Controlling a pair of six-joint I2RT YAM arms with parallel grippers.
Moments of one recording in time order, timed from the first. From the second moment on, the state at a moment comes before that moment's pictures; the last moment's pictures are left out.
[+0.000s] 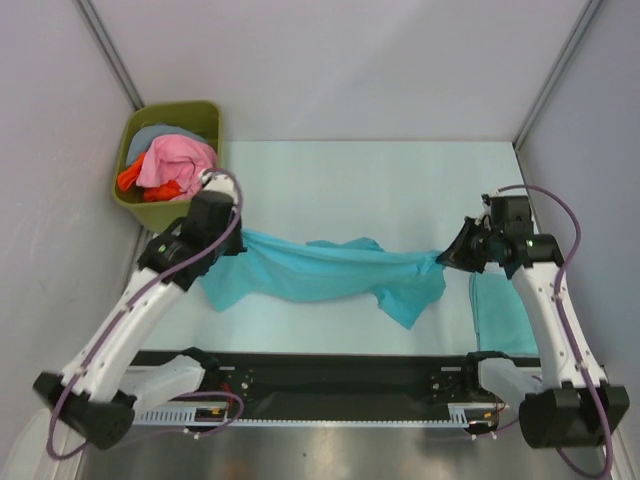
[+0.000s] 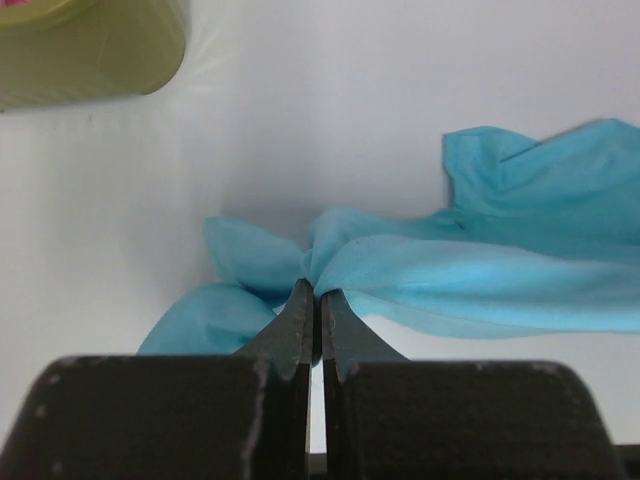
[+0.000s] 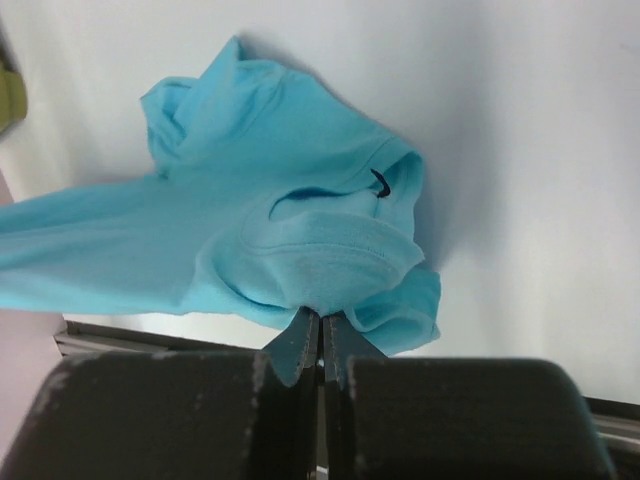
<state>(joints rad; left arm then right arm) -0.49 0.98 1.14 -0.86 -0.32 -0.35 0.04 0.99 1.02 -0.94 -0.33 0.50</state>
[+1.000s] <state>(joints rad) -0.45 1.30 1.14 -0.90 -0.42 -0.32 0.20 1.29 0.99 -0.92 -0.18 0.37</state>
